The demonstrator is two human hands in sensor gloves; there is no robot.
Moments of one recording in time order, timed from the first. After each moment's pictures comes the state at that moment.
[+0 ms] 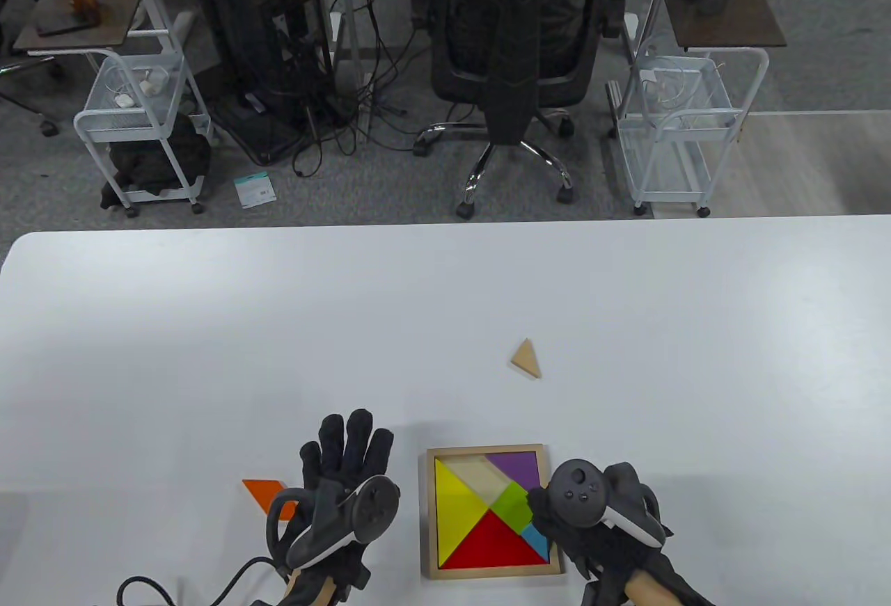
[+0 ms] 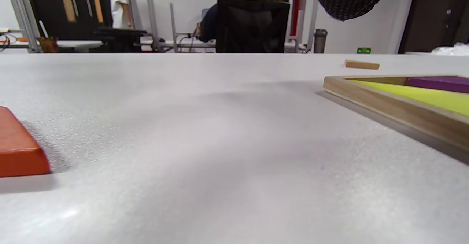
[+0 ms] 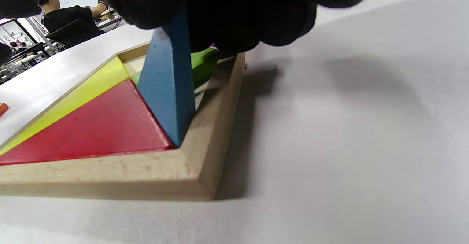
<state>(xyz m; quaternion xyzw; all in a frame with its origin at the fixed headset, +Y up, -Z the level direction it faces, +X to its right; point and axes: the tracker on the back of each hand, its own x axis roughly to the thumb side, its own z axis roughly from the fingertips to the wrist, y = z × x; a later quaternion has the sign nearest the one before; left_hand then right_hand) -0.147 -0.754 -0.183 -0.08 -0.12 0.01 0.99 0.150 -0.768 -0.185 0.12 0.18 0.97 0.15</state>
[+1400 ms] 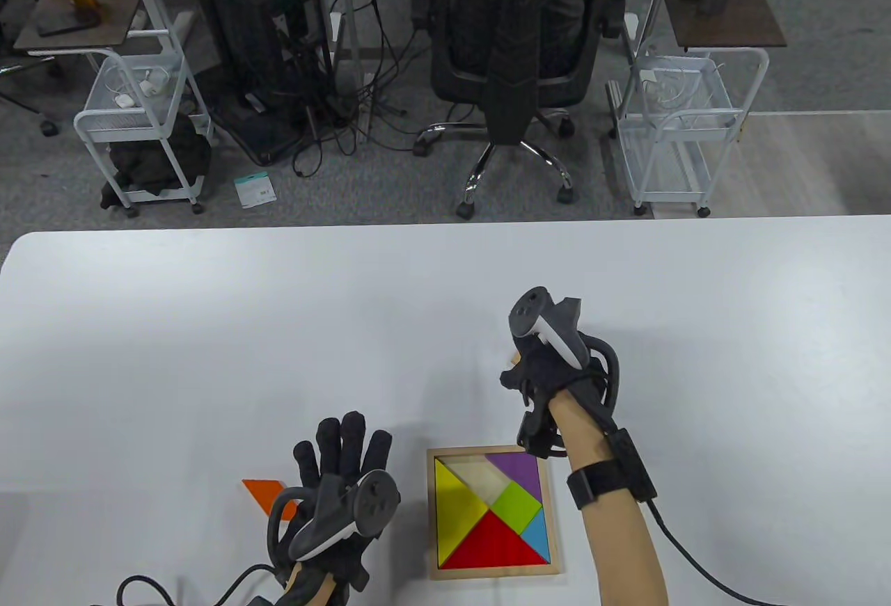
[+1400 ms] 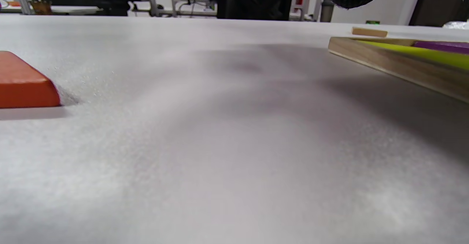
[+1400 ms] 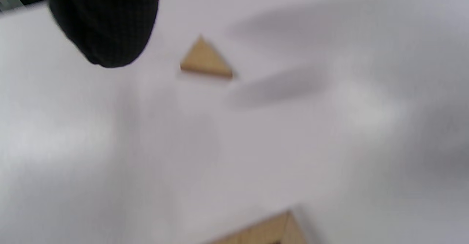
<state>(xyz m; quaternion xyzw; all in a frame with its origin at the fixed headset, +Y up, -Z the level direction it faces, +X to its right) -0.147 -0.768 -0.187 -0.14 -0.12 0.01 0.98 0.114 -0.739 -0.372 -0.16 0.33 0.93 0.09</state>
